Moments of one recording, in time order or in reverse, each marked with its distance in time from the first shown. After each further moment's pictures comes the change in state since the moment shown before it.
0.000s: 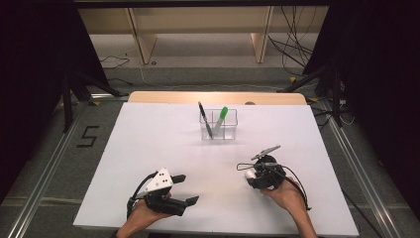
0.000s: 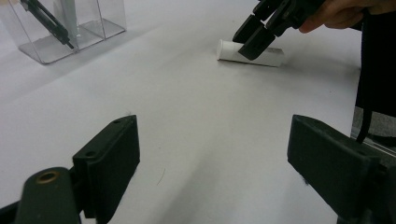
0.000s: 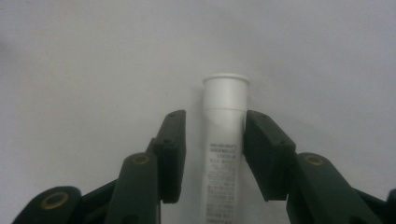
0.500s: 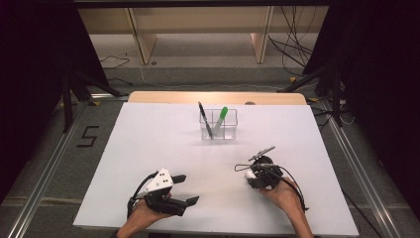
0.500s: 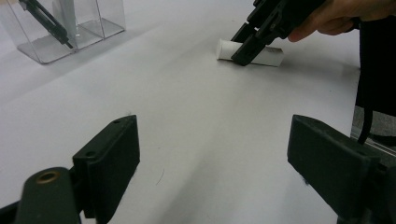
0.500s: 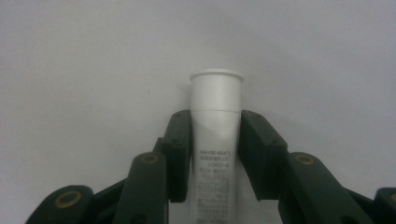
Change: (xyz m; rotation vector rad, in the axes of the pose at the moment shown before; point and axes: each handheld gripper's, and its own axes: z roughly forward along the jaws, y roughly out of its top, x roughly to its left) left arm -0.001 0.000 0.001 0.000 -0.001 -0.001; right arm 0.002 0.002 0.013 0.038 -0.065 0.002
